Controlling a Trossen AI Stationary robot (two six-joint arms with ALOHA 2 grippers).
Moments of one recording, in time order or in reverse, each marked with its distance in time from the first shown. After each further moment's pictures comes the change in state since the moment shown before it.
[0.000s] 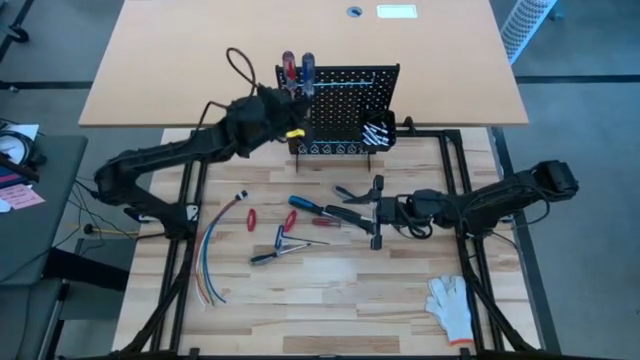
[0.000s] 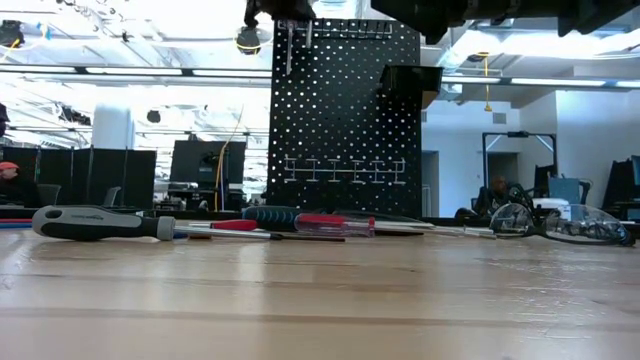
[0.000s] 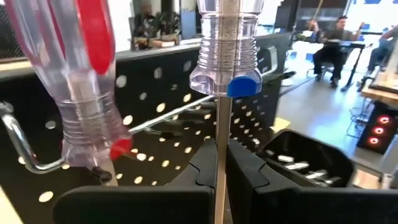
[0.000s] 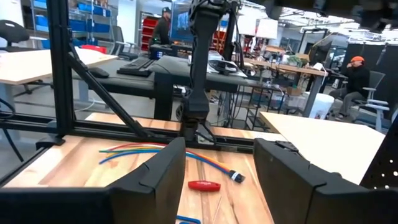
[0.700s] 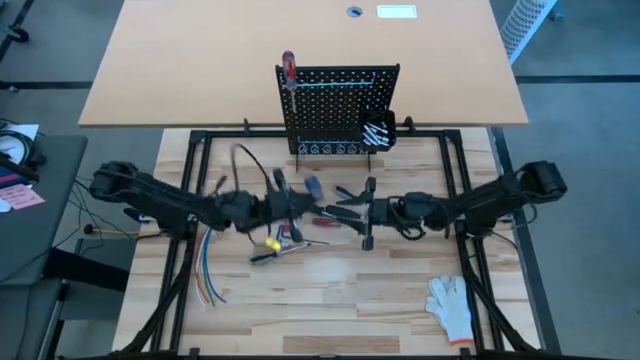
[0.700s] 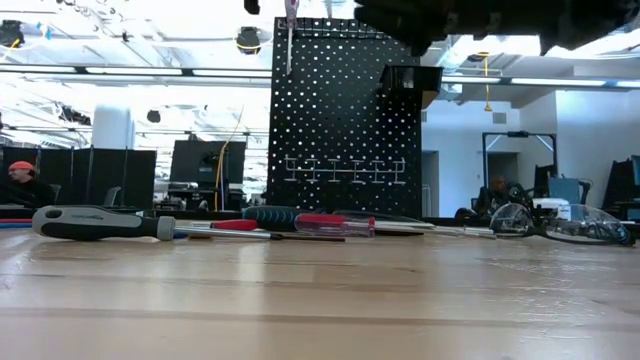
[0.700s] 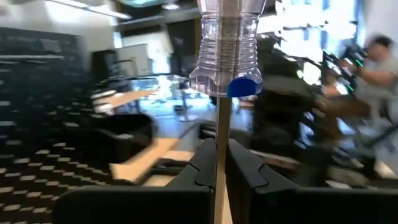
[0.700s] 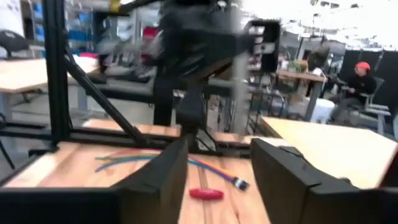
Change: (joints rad) left arm -0.525 -0.051 -0.547 0.749 -0.072 0.229; right arm -0.023 0.117 0.000 0.148 -0.011 0.001
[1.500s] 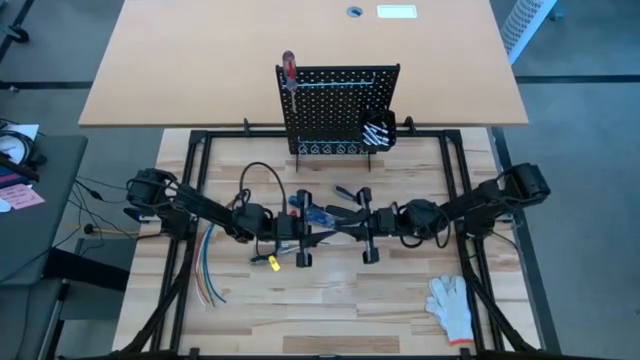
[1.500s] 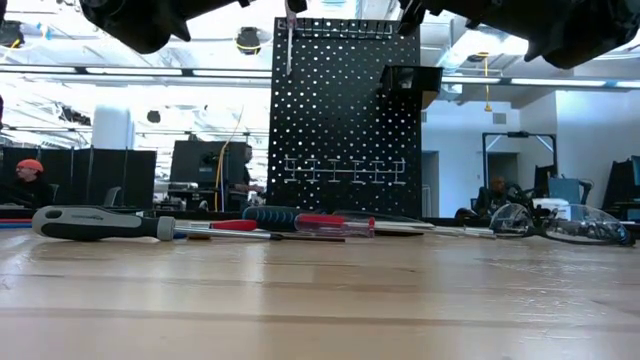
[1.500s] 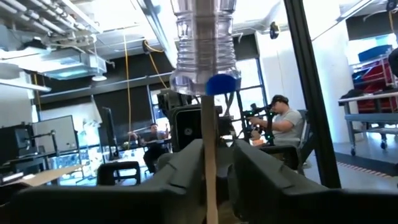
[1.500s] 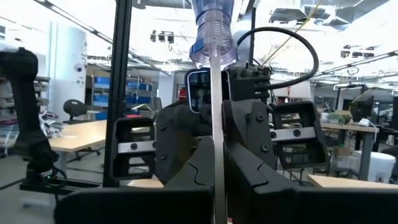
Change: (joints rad) left arm -0.023 0.338 -0.005 0.590 0.375 0.084; right arm 0.057 0.168 -0.002 0.437 -0.127 0.042
